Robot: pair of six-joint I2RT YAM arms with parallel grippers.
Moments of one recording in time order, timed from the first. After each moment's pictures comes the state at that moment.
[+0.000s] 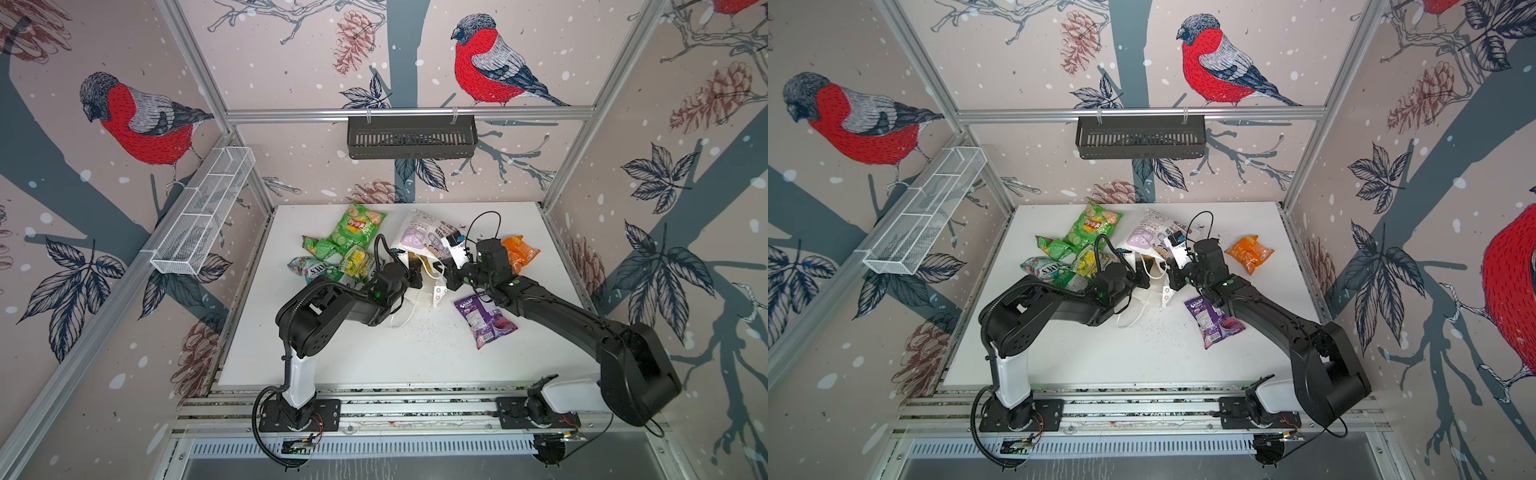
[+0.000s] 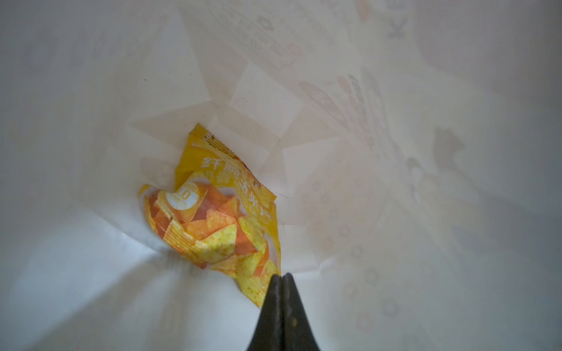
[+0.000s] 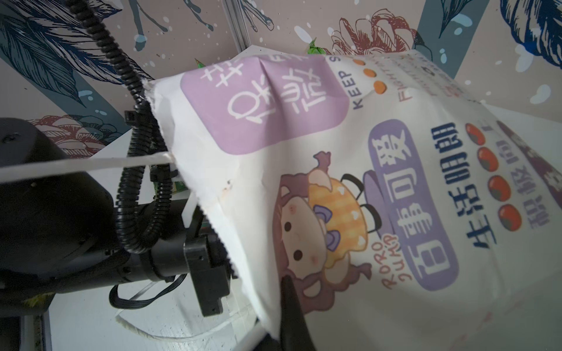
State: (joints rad) left arm -0.71 1.93 0.83 0.89 -0.06 -0.50; right arm 0.50 1.38 0.83 0.07 -0.39 0.03
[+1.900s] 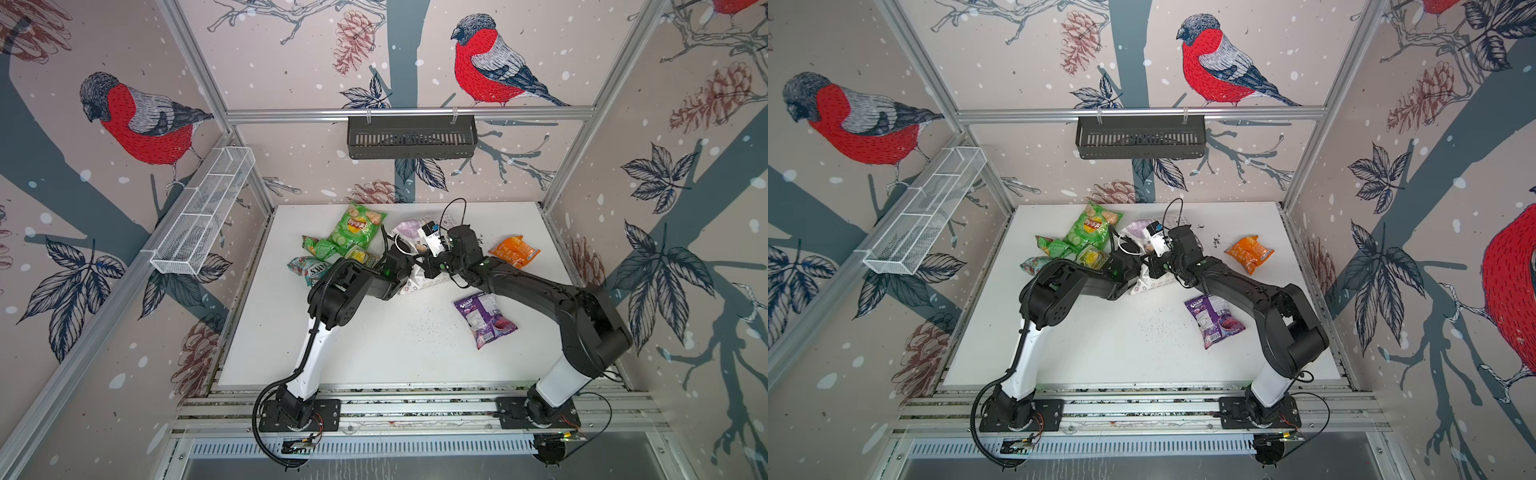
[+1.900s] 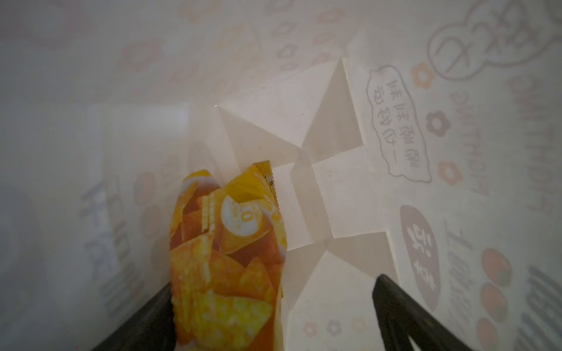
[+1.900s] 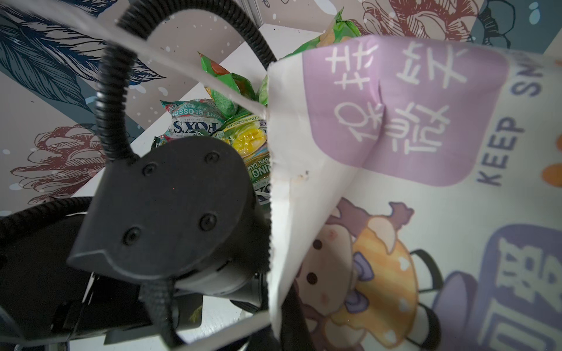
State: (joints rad) left arm -0.62 2.30 1.26 0.86 0.30 -1.01; right arm 0.58 1.67 1.09 0.03 -0.43 0.11
